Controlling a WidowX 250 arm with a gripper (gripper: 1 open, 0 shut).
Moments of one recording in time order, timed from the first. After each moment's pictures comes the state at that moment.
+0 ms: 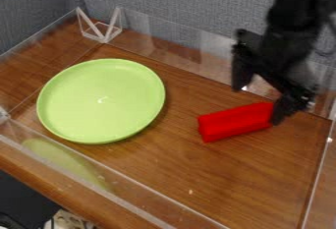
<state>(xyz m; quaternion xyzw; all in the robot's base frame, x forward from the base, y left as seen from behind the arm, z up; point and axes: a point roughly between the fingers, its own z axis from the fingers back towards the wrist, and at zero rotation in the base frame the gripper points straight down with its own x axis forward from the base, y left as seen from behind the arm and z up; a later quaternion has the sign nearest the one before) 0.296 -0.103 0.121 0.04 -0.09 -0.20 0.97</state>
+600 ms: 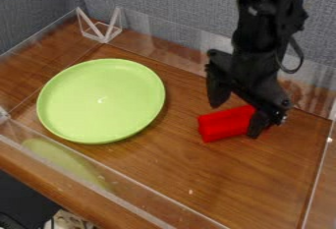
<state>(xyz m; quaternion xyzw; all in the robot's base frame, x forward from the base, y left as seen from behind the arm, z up) 0.286 -0.096 0.094 0.03 -0.09 -0.18 0.98</state>
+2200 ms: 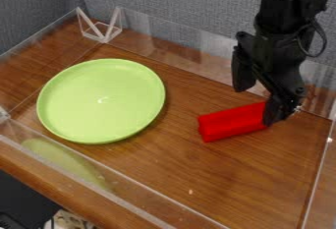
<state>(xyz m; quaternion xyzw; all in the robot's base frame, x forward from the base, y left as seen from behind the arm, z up) 0.304 -0.112 0.107 0.02 -0.09 -0.31 0.95</state>
